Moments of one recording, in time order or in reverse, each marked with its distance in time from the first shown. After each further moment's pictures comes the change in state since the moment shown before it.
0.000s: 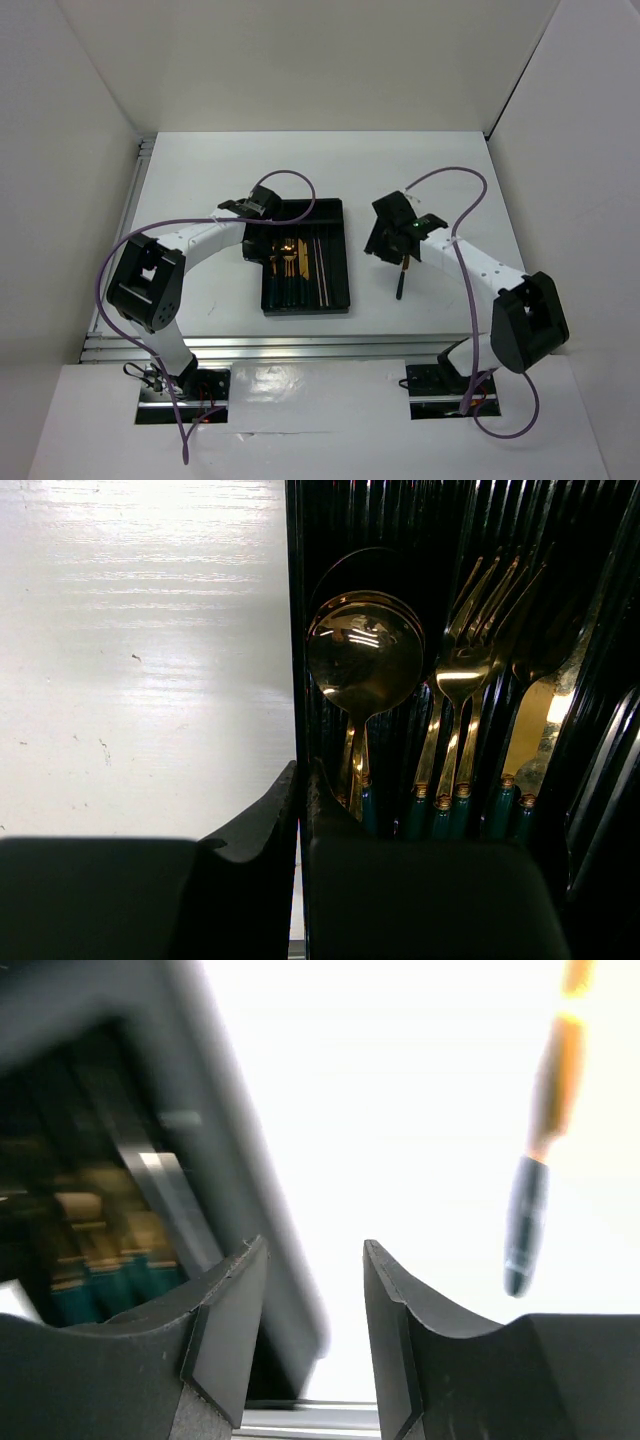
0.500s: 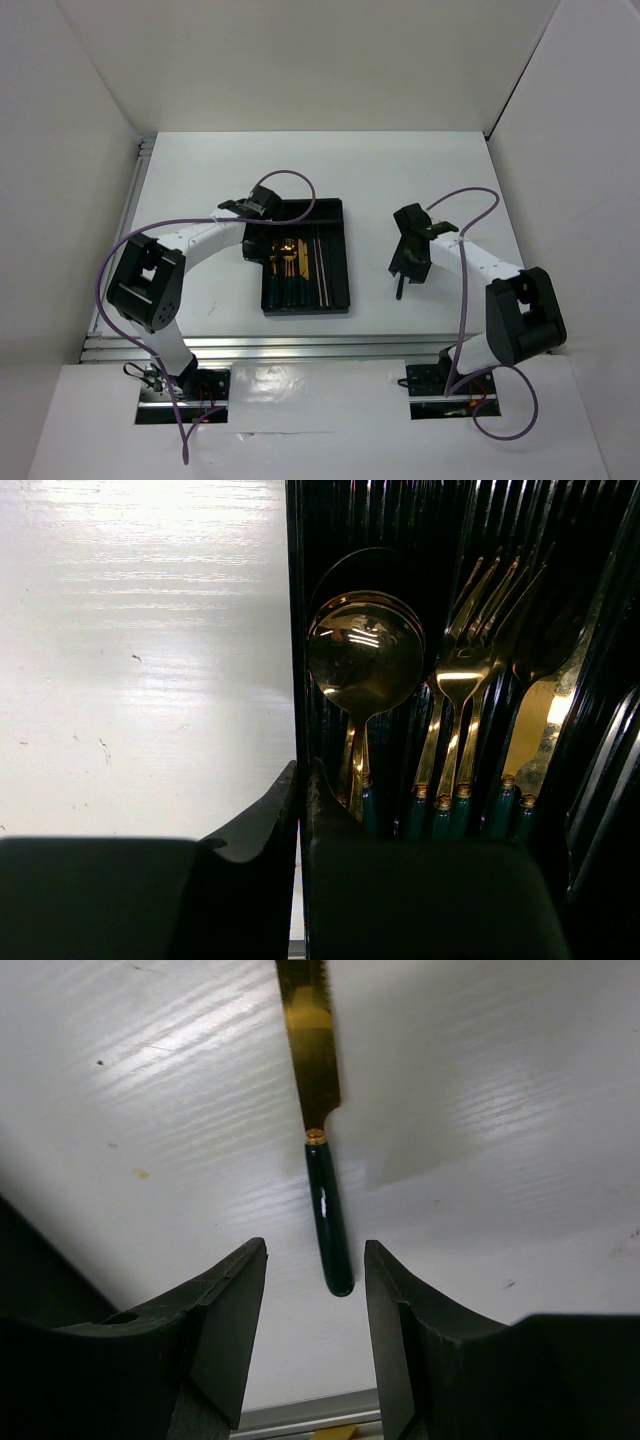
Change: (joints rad) left arm 0.000 0.001 0.000 -0.001 -0.002 0.000; right arm -0.179 0.028 -0.160 -0.082 0.002 -0.094
